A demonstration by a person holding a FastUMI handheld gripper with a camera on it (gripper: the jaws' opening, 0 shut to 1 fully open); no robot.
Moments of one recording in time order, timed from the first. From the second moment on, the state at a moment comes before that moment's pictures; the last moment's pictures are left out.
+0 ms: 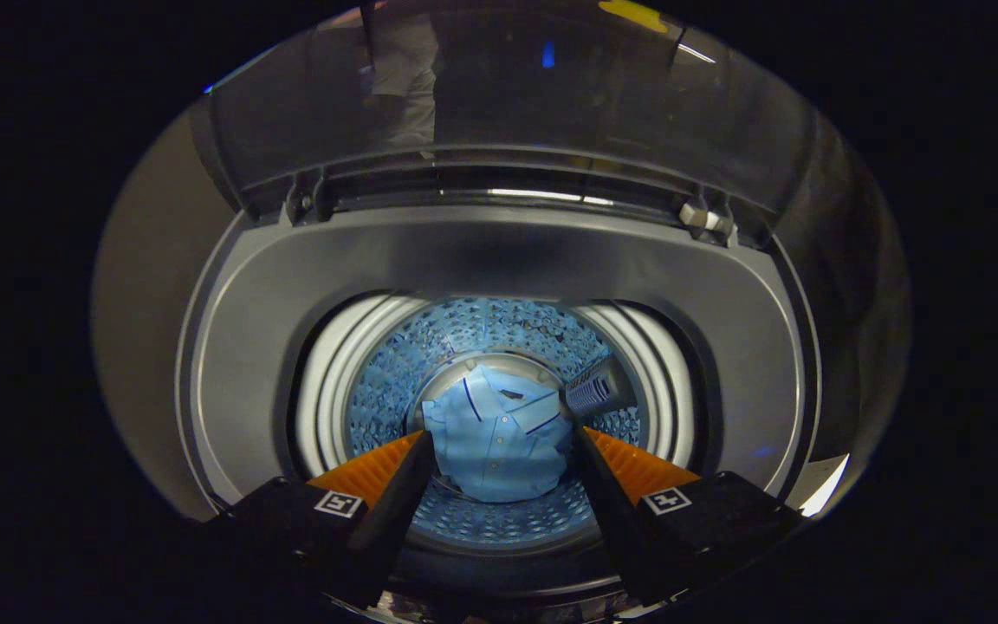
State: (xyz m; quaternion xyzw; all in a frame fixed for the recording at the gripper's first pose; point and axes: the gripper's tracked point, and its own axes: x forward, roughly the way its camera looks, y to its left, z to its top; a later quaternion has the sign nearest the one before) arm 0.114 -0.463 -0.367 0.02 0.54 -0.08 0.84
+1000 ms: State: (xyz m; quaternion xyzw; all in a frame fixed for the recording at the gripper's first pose) arm 0.219 -0.469 -0.076 0.01 0.31 -0.11 0.94
